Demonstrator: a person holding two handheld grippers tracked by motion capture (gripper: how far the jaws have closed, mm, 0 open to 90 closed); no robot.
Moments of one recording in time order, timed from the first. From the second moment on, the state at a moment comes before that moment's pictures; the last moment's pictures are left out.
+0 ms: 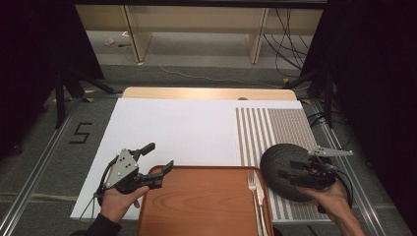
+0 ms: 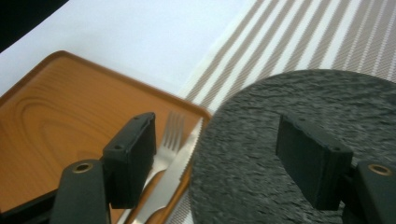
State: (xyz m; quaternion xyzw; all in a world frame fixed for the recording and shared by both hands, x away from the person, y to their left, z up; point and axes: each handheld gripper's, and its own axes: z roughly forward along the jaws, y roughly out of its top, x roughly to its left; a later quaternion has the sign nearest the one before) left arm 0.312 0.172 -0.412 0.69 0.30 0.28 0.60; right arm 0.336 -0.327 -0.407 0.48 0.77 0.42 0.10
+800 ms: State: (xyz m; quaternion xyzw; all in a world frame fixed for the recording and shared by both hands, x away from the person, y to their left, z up) left arm 0.311 0.174 -0.411 0.68 0.31 0.27 0.60; right arm 0.326 -0.374 -0.415 0.56 0.70 0.42 0.09
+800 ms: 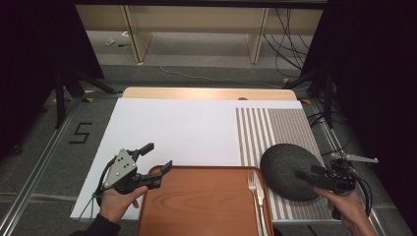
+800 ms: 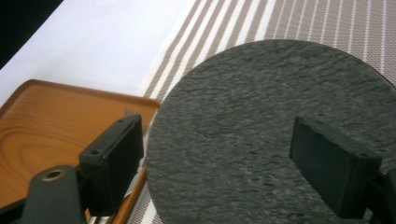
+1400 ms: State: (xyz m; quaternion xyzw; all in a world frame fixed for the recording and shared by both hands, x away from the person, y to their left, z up) left arm 0.312 0.174 -0.412 0.69 0.31 0.27 0.60; right arm 0.328 -0.398 -0.424 0.60 0.68 0.41 0.09
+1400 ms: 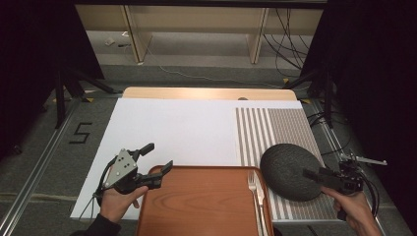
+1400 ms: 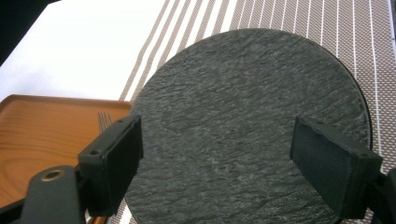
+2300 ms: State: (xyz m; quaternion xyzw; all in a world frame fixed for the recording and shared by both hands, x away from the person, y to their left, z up) left arm 0.312 0.174 -0.412 0.69 0.31 0.26 0.60; right arm 0.332 -0.415 -0.435 0.65 0.66 0.38 0.08
